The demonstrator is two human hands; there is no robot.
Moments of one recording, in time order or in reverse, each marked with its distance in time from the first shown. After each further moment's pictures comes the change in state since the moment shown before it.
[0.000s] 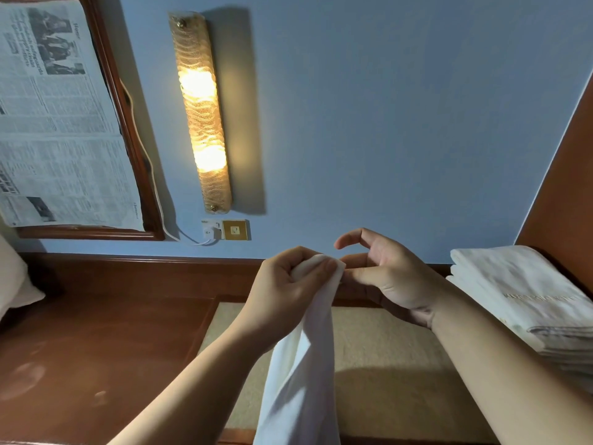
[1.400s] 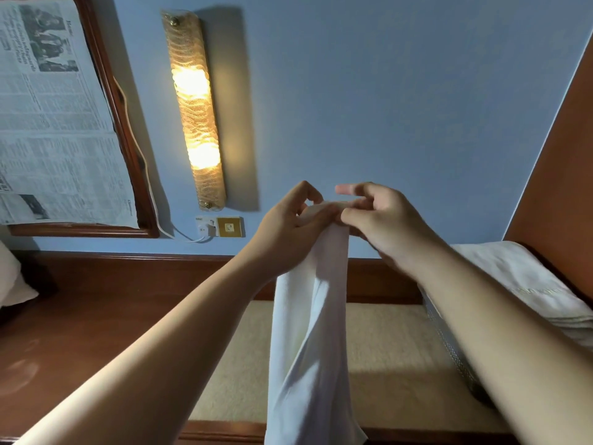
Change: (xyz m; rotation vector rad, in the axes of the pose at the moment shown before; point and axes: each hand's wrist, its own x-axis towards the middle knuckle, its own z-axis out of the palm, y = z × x) left_hand 0.055 0.037 0.006 0.343 0.010 0.136; right_hand 0.025 -0.034 -0.006 -0.247 0.372 -0.173
